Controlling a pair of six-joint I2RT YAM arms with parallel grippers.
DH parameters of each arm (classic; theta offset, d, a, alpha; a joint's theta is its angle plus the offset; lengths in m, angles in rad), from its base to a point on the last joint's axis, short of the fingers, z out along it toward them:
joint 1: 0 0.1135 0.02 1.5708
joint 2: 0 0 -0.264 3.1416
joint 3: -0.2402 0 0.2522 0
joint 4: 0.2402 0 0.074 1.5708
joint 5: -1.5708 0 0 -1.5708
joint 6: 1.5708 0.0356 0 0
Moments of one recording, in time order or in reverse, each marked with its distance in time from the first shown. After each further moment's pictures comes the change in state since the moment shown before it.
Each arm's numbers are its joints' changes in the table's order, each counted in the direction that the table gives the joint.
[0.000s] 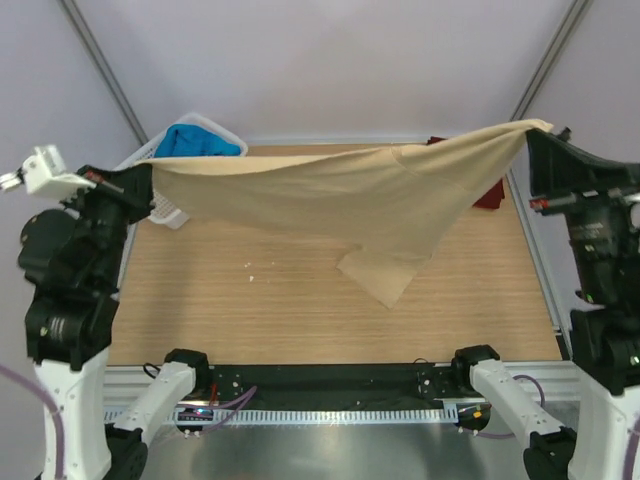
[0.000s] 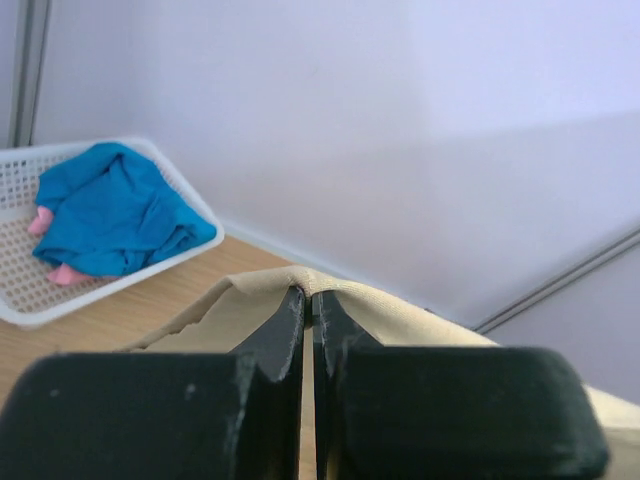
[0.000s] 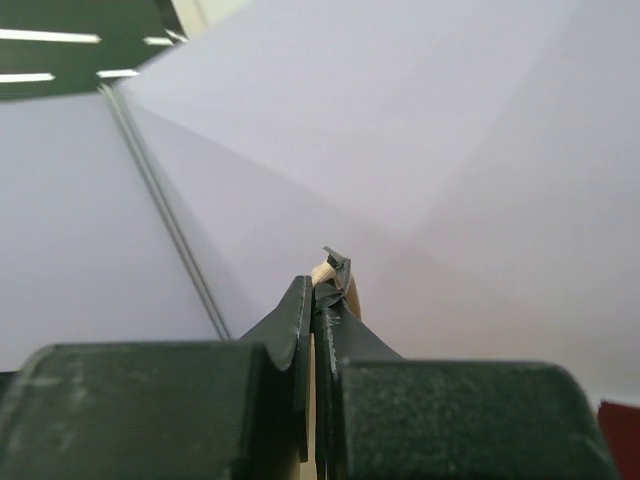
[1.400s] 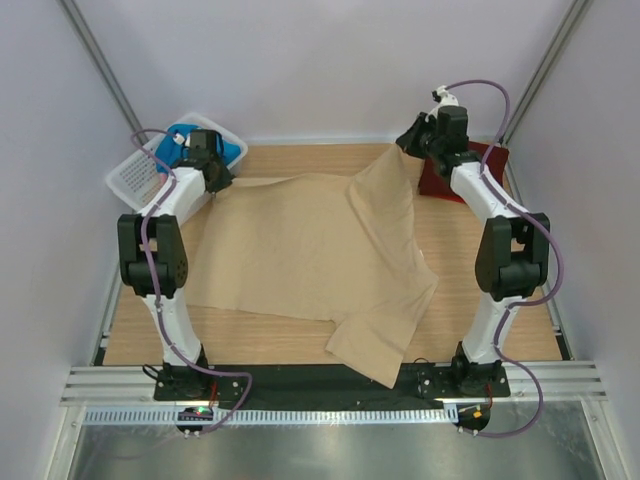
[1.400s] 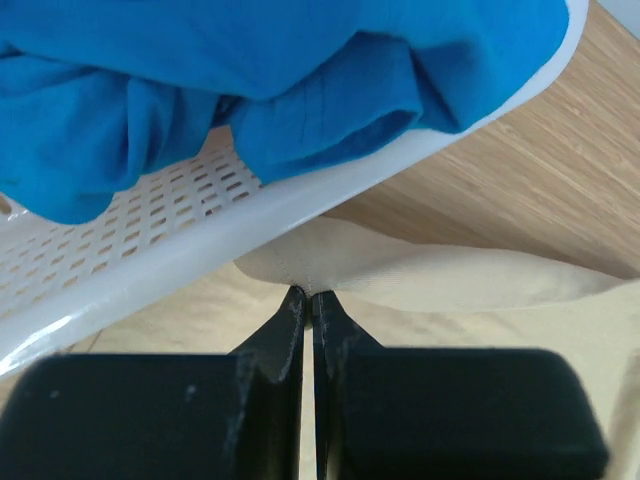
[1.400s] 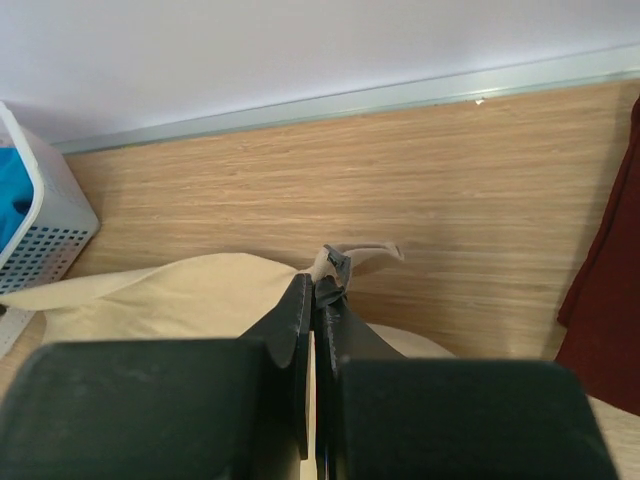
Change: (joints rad) left arm 0.082 -1.107 -0.040 -0.195 -0.062 -0.001; right arm -0.050 -1.104 0.014 -0.270 0.147 -0.036
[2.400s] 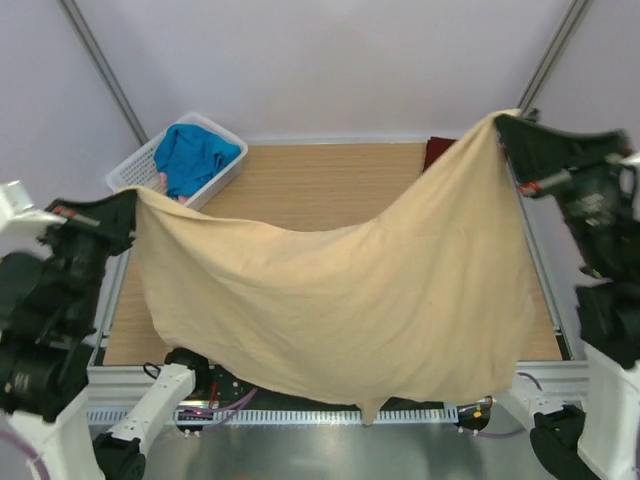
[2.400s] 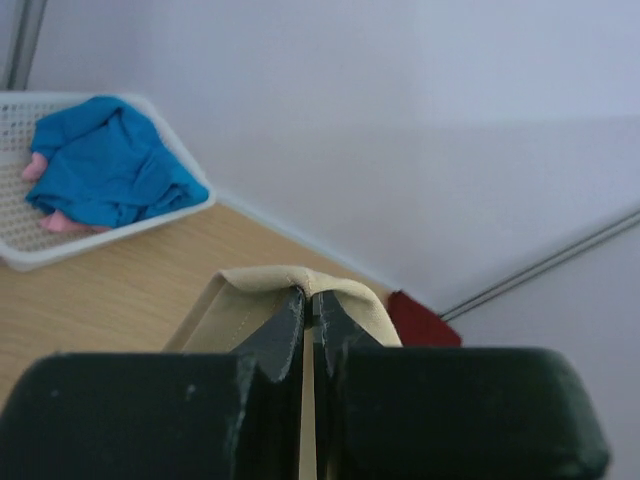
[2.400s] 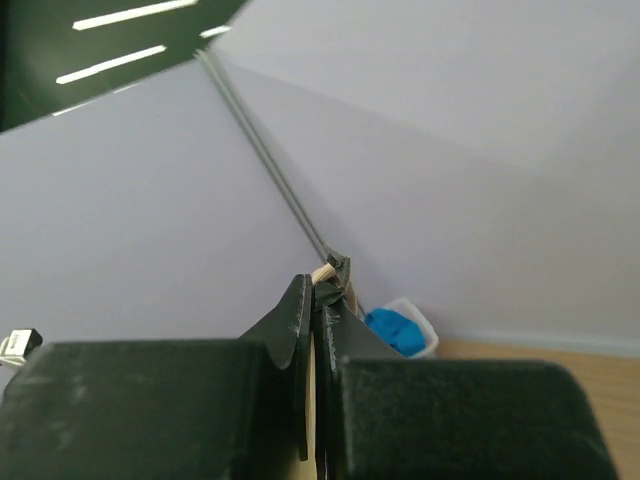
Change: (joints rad) left arm -0.127 1.227 -0.120 0.428 0.105 -0.087; right arm 0.129 1.003 -0.249 0.373 -0.013 0.266
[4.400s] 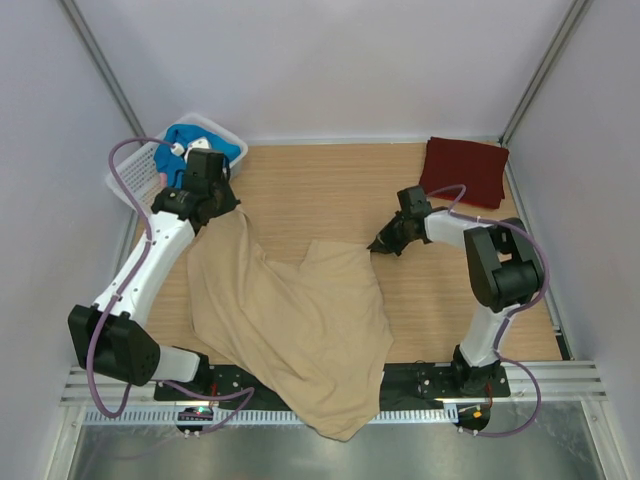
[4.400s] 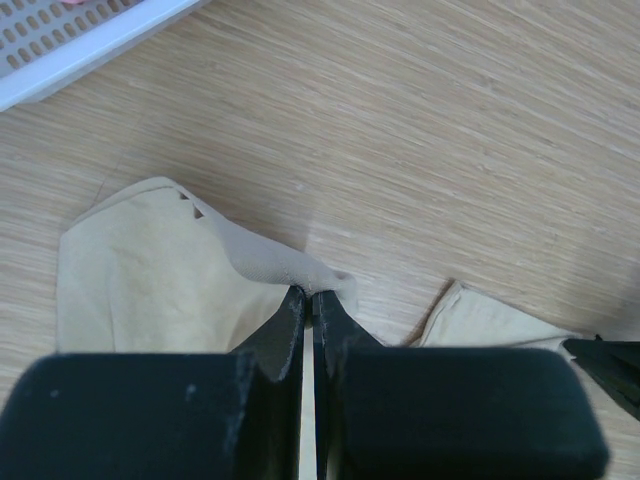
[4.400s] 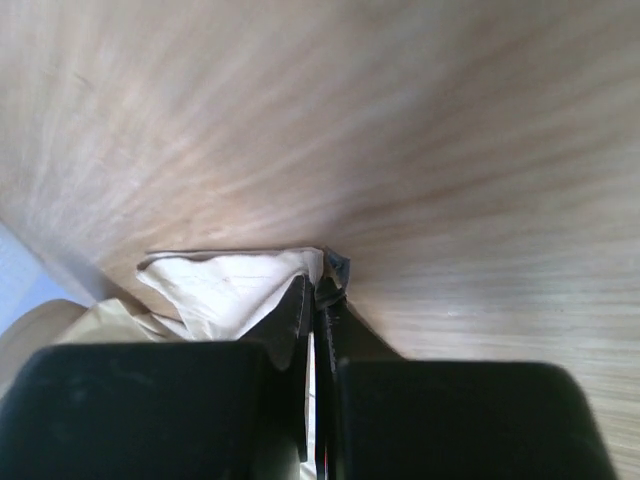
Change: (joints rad) left arm -0.085 -0.646 0.381 -0.193 0.027 0.099; right arm 0.037 -0.930 0.790 -0.126 0.085 0.418
